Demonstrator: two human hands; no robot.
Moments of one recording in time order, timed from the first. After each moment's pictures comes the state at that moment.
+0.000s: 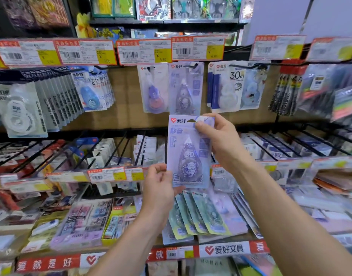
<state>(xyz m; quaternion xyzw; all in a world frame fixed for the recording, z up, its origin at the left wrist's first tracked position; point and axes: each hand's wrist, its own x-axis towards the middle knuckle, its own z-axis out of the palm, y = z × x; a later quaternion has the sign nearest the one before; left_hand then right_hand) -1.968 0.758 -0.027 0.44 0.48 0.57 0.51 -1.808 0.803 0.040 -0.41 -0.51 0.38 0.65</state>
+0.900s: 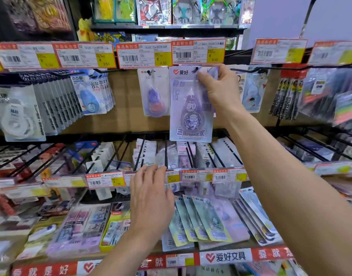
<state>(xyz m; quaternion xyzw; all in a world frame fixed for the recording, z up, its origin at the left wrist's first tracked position) -1.993 0.763 -0.049 0.75 0.58 0.33 -0.04 -1.806 0.856 0.137 -0.43 -0.53 0.21 0.70</state>
